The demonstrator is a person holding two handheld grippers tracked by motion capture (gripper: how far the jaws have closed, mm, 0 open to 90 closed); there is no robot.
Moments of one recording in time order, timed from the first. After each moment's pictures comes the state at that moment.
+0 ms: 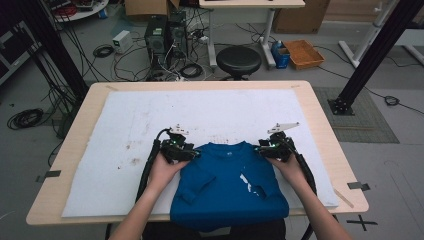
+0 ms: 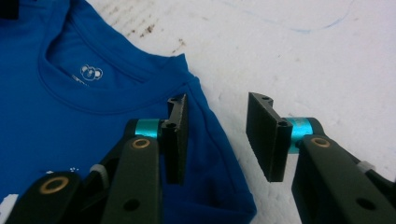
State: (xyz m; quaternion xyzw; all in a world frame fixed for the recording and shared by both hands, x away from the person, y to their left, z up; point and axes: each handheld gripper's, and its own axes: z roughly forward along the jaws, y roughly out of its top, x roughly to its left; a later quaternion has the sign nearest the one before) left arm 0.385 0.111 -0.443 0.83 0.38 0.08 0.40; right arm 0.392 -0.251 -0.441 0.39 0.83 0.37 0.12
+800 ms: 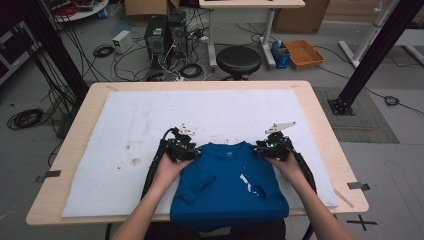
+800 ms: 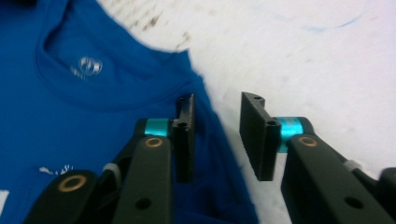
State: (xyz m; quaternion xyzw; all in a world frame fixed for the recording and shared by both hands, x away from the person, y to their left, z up) left arm 0.383 0.096 -0.440 0.85 0.37 0.13 0.36; right arm 0.396 -0.247 -0.444 0.37 0.85 0.36 0.12
